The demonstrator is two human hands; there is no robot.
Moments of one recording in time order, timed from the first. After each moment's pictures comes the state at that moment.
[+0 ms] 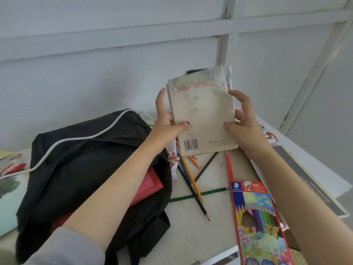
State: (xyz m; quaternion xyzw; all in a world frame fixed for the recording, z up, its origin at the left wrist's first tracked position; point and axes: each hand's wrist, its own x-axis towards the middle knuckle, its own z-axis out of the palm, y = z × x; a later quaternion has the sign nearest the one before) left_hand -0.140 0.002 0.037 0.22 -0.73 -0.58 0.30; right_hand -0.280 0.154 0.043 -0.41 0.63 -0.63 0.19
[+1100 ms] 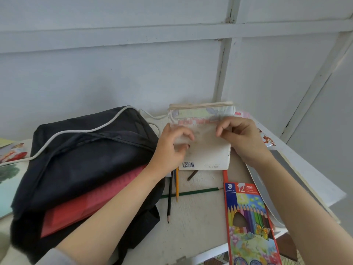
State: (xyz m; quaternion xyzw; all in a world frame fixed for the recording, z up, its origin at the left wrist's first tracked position) left_hand -0.128 0.049 -0.001 0.16 -0.84 -0.35 0.38; right_hand -0.284 0.167 0.035 -0.53 0.54 -0.62 0.19
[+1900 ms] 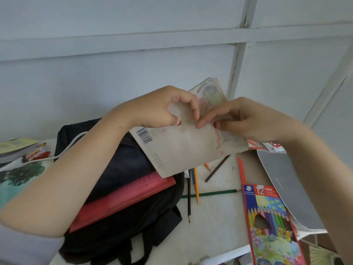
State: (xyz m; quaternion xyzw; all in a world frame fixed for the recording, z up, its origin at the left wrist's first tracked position) left_hand -0.067 0.014 0.145 0.08 -0.95 -0.28 0.10; right_hand -0.238 0.157 0.125 -0.70 0.60 -0.32 0.22
